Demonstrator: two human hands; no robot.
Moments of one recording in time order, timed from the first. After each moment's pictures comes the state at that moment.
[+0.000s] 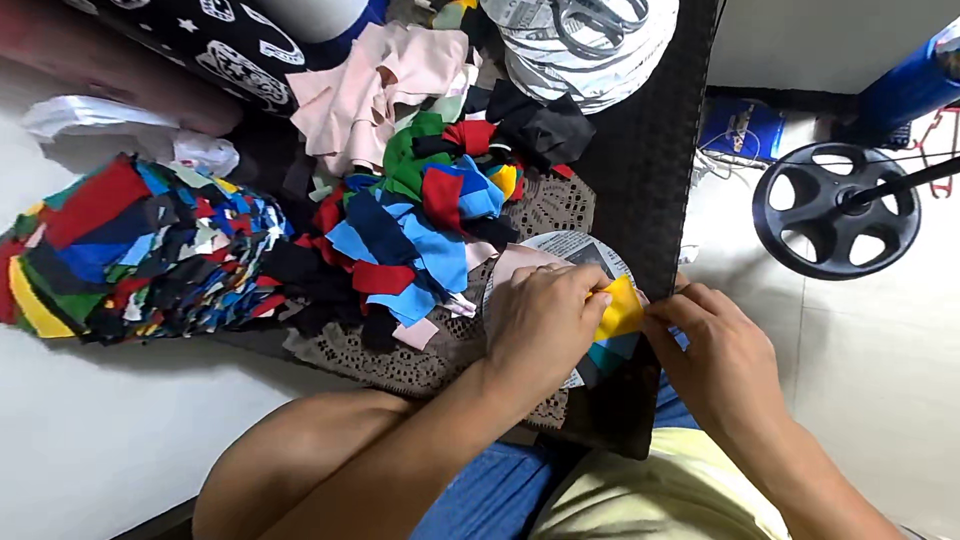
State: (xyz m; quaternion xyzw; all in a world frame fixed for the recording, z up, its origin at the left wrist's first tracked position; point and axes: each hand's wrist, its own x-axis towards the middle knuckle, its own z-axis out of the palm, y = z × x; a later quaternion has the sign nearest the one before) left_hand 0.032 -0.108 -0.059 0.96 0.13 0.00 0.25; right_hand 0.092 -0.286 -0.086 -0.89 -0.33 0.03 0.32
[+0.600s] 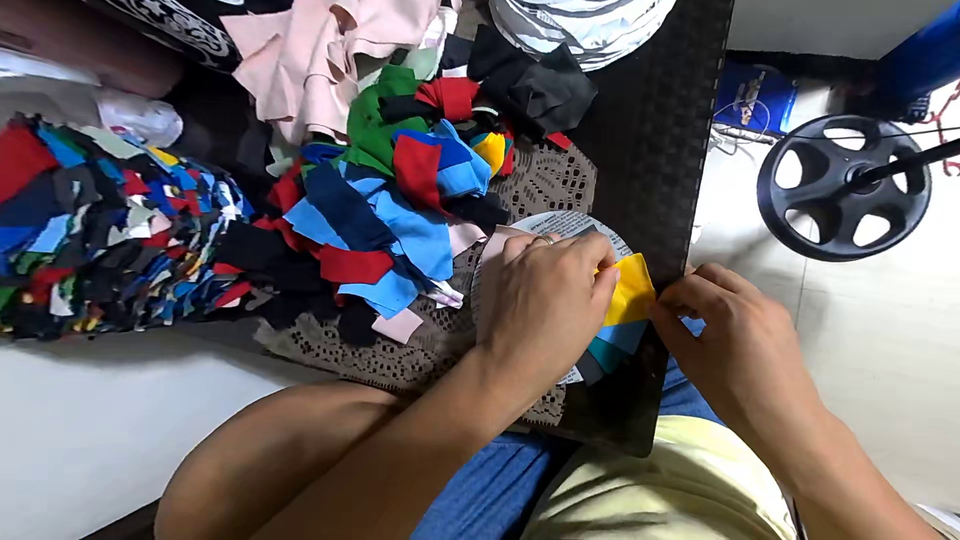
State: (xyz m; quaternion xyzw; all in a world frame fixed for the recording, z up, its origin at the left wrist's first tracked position) left_hand 0.043 -0.110 -0.062 0.97 0.09 0.05 0.20; right_hand 0.102 -0.286 -0.083 -0.88 -0.33 0.06 0.32
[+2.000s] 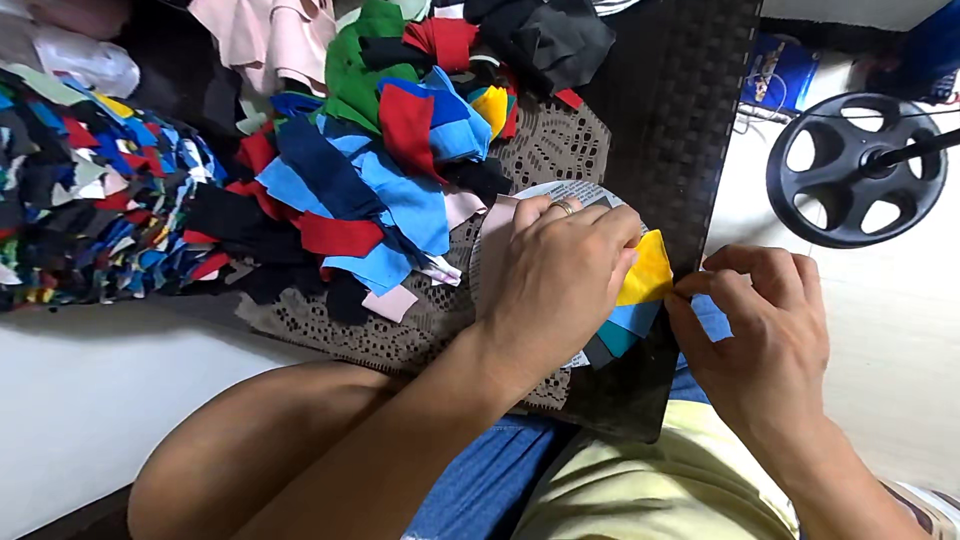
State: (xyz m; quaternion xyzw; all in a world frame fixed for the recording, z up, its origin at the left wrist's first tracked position) left_hand 0.042 -0.106 -0.063 0.98 0.02 0.07 0.20; right_hand 0.087 -0.295 -0.100 -0.88 -0.34 -0.06 0.32
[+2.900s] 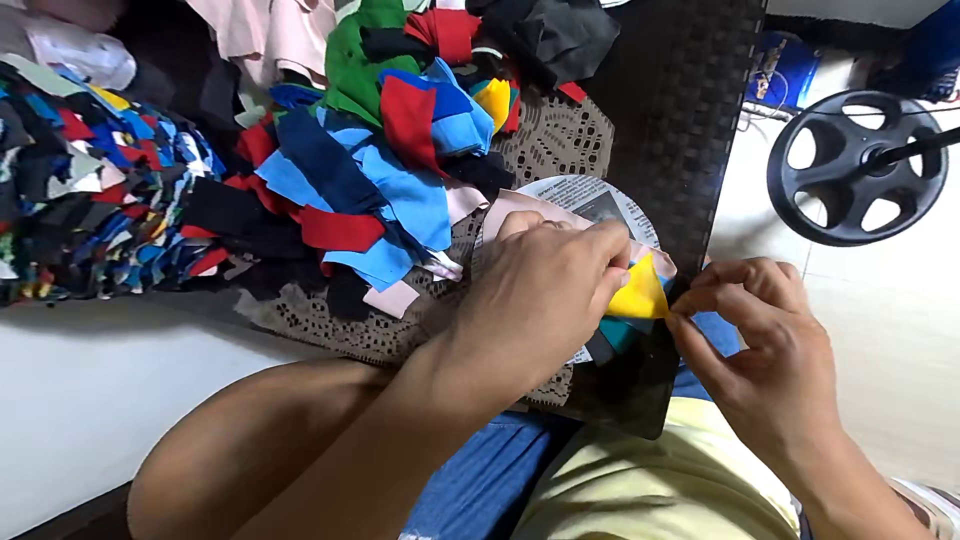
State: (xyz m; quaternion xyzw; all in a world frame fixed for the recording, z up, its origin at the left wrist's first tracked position) left_hand 0.027 -0.097 -0.042 0.97 0.03 -0.02 0.22; right_hand 0.081 -0.302 -0.096 -0.84 -0.33 0.04 0.43
